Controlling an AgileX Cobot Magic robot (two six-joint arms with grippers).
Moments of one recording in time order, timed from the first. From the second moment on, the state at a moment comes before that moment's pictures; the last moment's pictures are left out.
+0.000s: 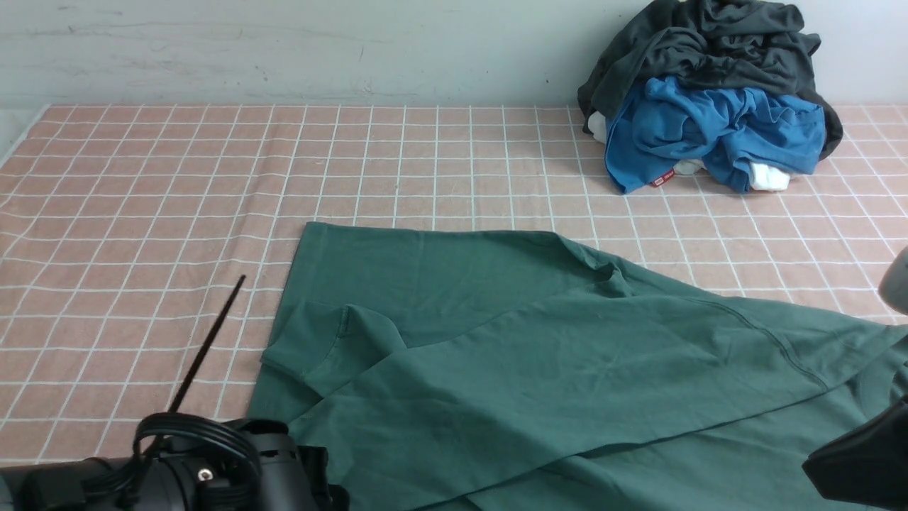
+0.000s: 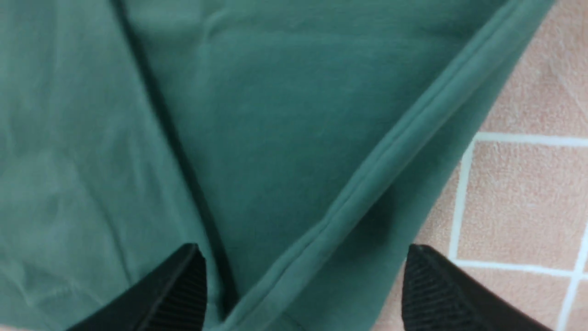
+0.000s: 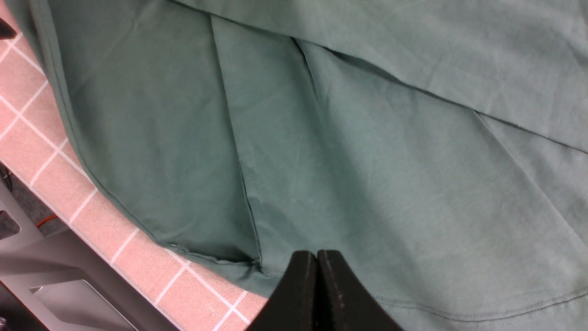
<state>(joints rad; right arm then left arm) 0.35 0.94 -0.88 0.30 1.25 -0.31 -0.97 1.46 -0.69 0.27 0.82 0.50</state>
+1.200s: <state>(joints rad) 0.35 0.94 -0.77 0.30 1.24 -0.59 -0.97 1.36 -0.70 0.10 1.06 0.35</state>
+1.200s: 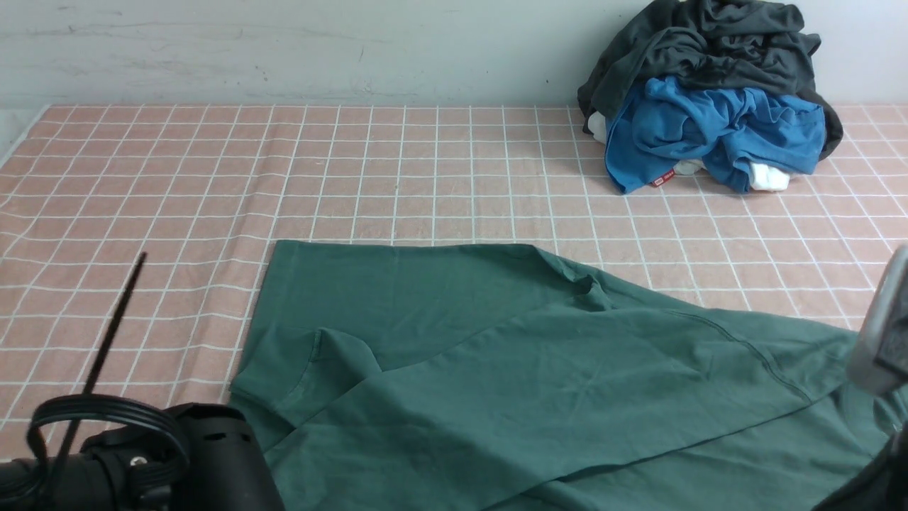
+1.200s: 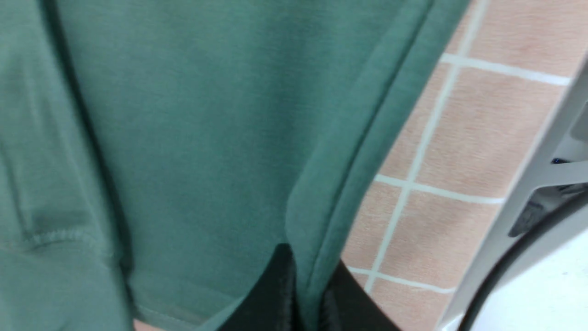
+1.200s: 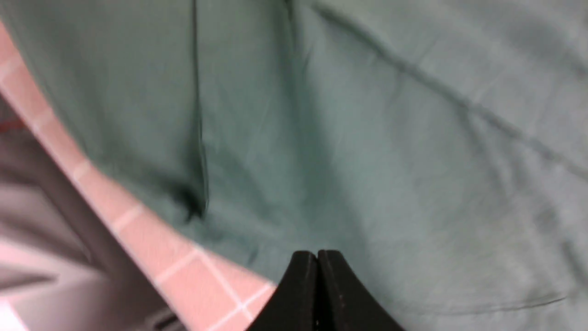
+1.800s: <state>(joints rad) 0.35 0.94 -0.42 -0.10 0.93 -0.77 -0.97 1.34 -0.70 0.05 1.02 0.35</state>
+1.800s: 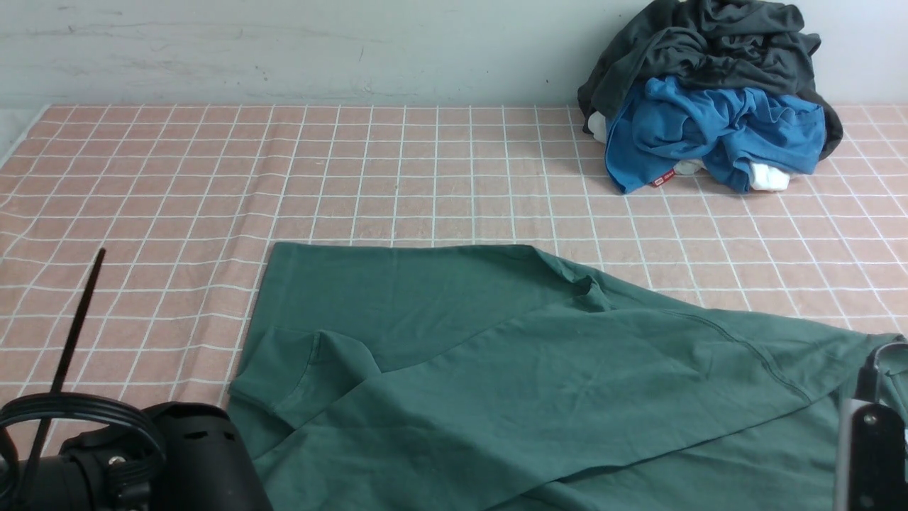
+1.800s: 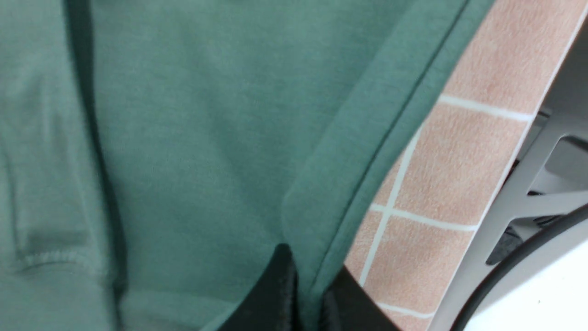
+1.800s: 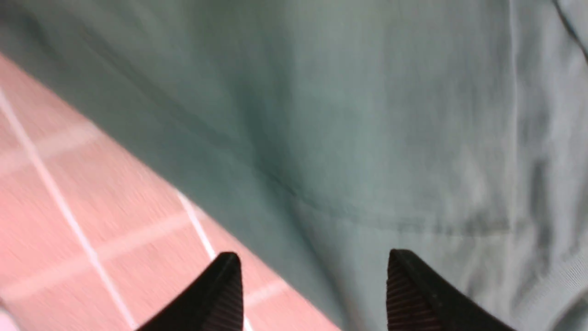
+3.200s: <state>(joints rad) 0.35 1.10 -0.52 -0.12 0.84 -0.68 -0.81 1.31 -0.75 0.09 1.03 0.26</state>
